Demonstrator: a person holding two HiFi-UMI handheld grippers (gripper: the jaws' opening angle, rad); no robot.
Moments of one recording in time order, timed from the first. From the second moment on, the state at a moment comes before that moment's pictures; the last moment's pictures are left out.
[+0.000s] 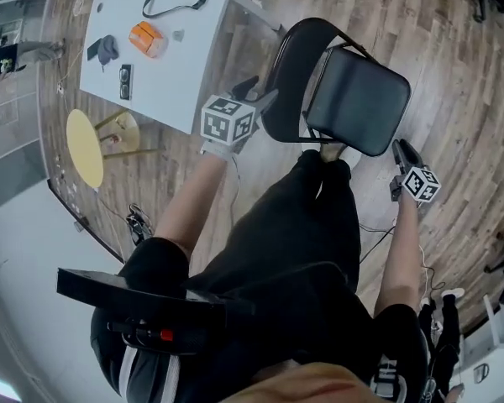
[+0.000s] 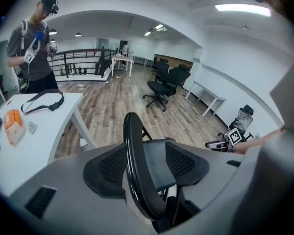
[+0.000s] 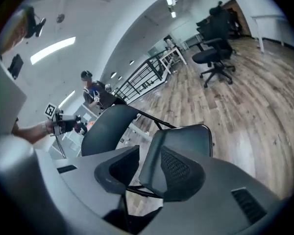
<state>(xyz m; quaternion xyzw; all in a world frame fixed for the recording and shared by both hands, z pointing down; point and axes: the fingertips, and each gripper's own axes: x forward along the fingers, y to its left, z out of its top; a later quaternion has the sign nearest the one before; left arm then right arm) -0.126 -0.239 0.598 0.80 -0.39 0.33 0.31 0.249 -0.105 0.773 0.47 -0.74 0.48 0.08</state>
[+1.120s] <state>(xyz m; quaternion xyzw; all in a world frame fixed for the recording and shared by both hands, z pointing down) -0.117 -0.229 0.743 0.74 -0.31 0.43 0.42 0.276 -0.128 1.076 0.28 -0.68 0.67 -0.04</state>
